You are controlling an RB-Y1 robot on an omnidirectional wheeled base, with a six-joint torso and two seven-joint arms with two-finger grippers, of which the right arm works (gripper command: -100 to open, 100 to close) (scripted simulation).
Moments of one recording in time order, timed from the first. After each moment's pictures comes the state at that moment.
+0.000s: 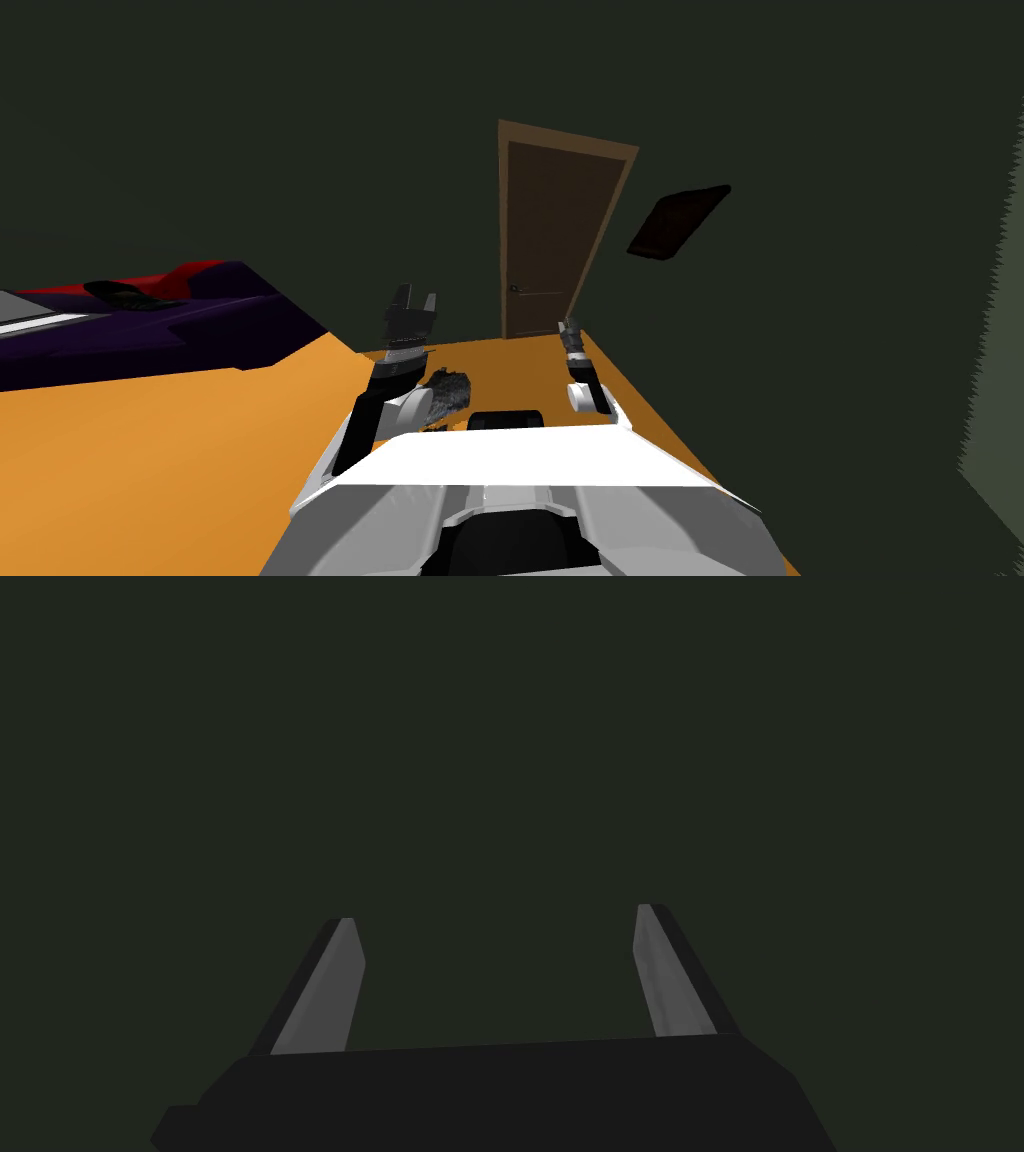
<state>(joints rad) 0.25 -0.15 0.02 -1.62 -0.04 -0.62 -0.04</state>
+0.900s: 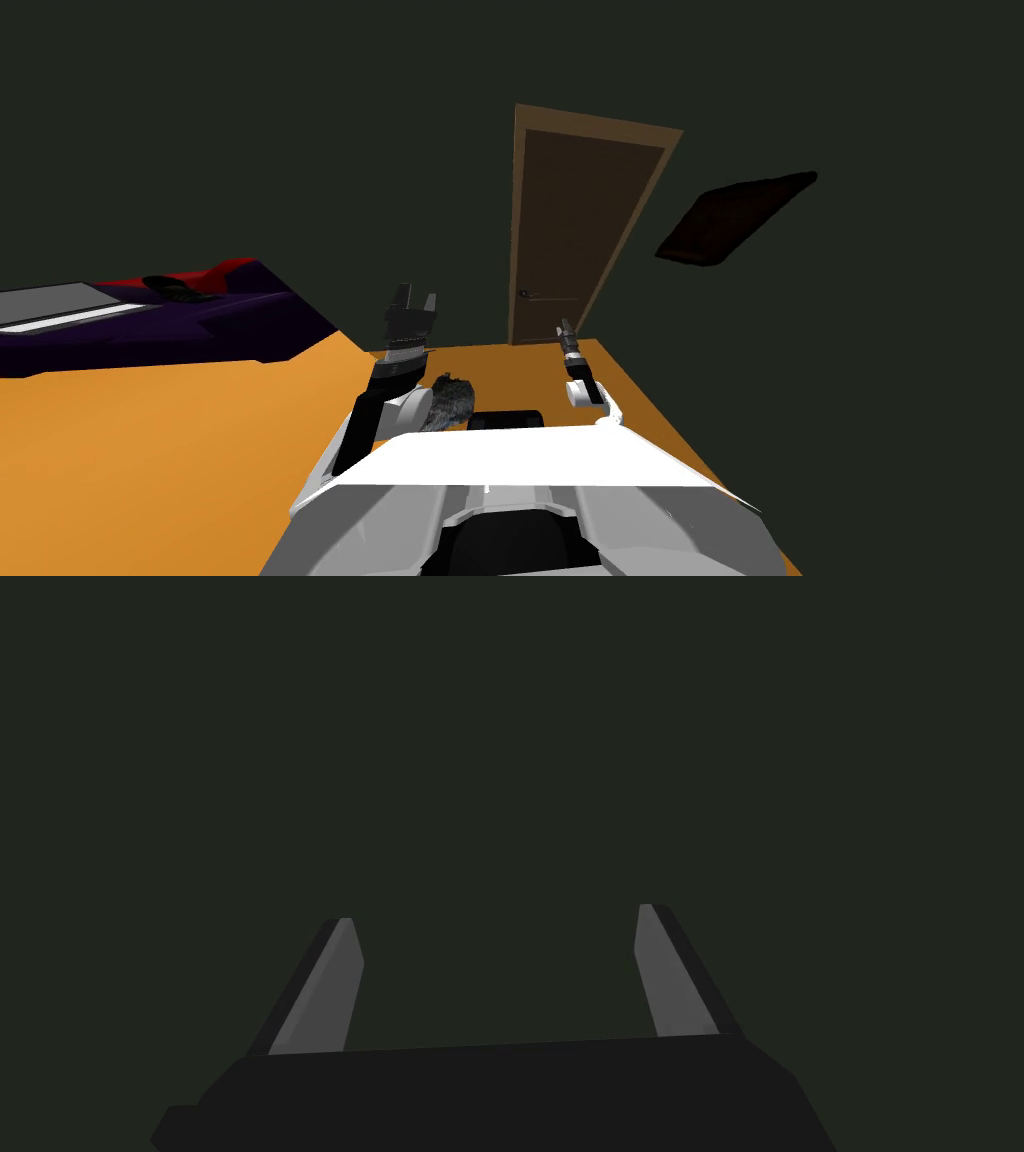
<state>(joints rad) 0.13 -0.18 0.01 -1.36 -0.06 -0.62 -0.05</state>
